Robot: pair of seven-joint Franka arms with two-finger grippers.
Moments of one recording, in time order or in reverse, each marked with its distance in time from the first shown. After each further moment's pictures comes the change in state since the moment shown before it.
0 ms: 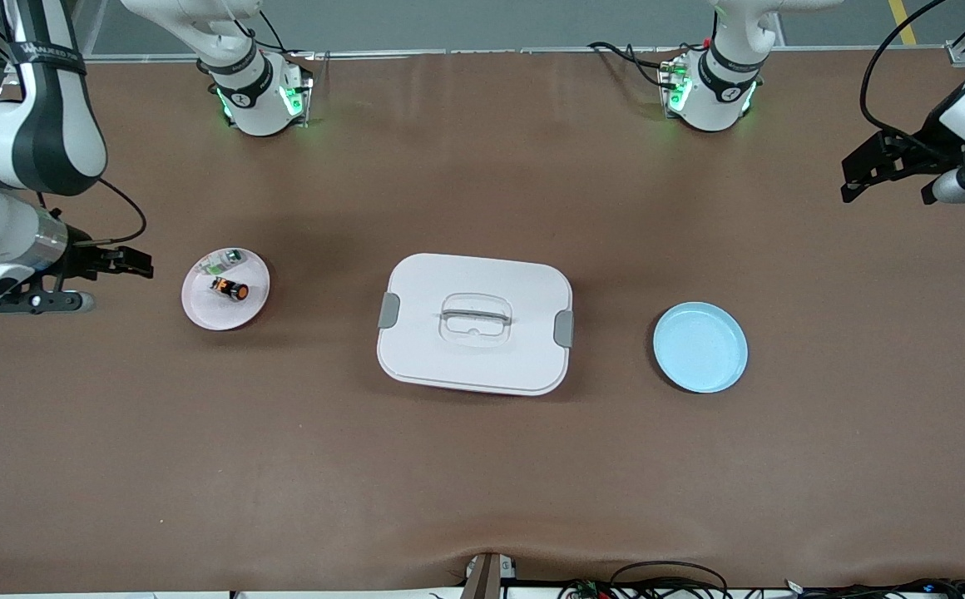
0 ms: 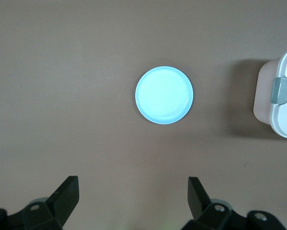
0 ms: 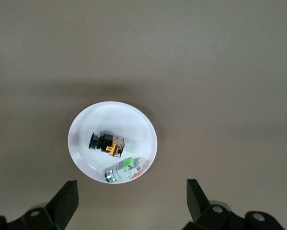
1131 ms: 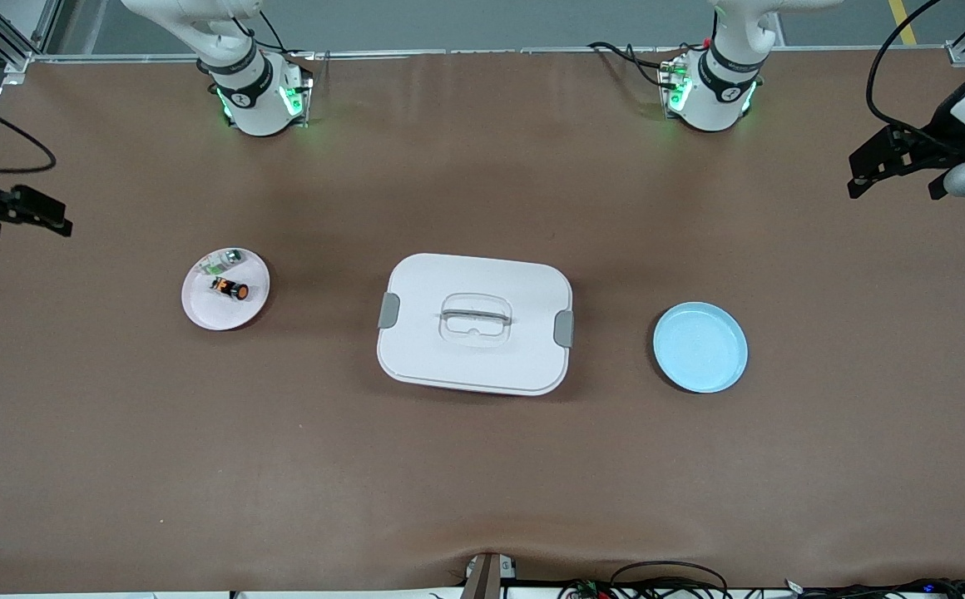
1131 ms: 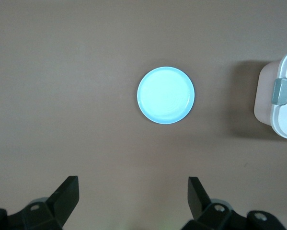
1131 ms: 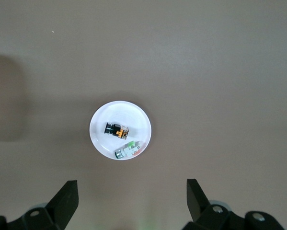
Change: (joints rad) left arm 0.004 -0.006 0.005 0.000 0.000 -0.004 0.000; right arm -0.010 -0.103 0.024 0.334 0.000 -0.380 0.005
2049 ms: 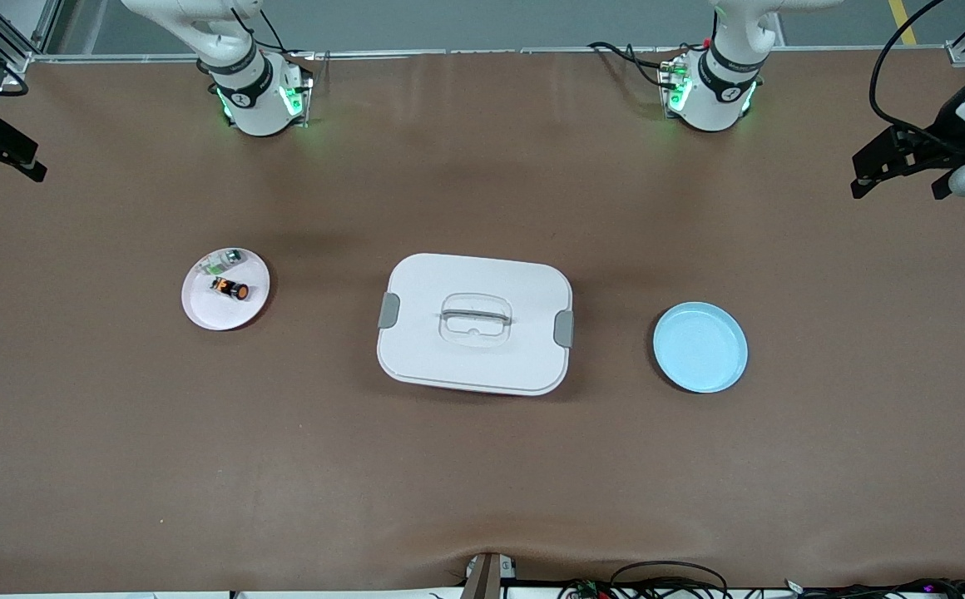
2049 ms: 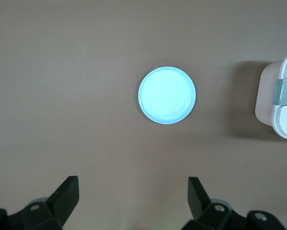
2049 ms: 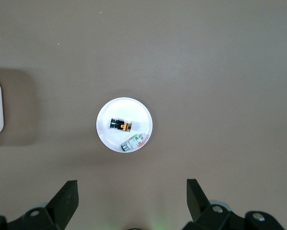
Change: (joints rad) left arm 0.005 0.000 0.000 0.001 0.000 -0.001 0.001; right arm -0.001 -0.182 -0.002 -0.095 0.002 -0.011 0.104
